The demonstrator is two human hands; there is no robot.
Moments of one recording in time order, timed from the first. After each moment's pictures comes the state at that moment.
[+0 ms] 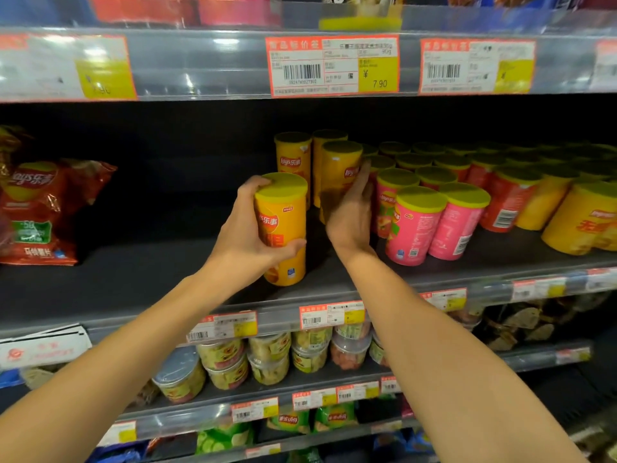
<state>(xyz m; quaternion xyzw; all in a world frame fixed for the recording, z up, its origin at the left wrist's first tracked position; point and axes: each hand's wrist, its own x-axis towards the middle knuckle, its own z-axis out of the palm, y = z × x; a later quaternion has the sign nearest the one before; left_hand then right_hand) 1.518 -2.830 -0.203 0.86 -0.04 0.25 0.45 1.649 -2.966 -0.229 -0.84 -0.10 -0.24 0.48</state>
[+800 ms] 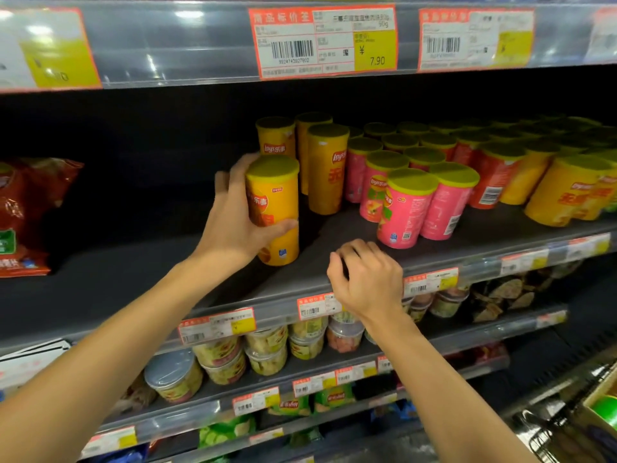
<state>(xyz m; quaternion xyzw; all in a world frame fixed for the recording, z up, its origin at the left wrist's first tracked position) 1.535 -2.827 -0.192 0.89 -0.01 0.26 0.37 1.579 -3.028 -0.298 -0.85 -0.23 -0.44 0.18</state>
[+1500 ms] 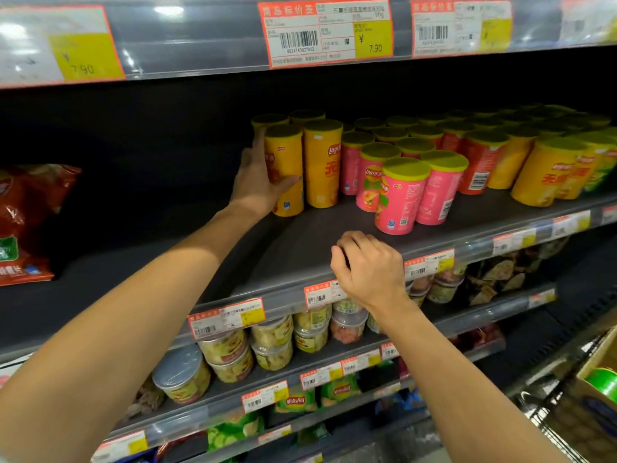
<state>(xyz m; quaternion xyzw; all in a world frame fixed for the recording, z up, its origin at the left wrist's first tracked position) 1.624 -2.821 -0.196 0.90 0.02 0.23 0.36 1.576 -3.029 -0.305 -0.83 -0.24 -0.47 0.14</state>
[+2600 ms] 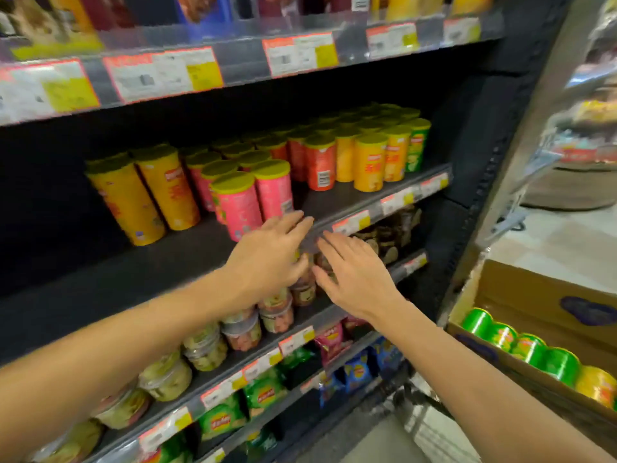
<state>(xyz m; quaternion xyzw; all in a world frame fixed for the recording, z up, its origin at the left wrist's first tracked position) 1.529 -3.056 -0.209 0.93 -0.31 0.20 0.02 1.526 -3.242 -0.292 -0.92 -0.22 -0.31 0.10</state>
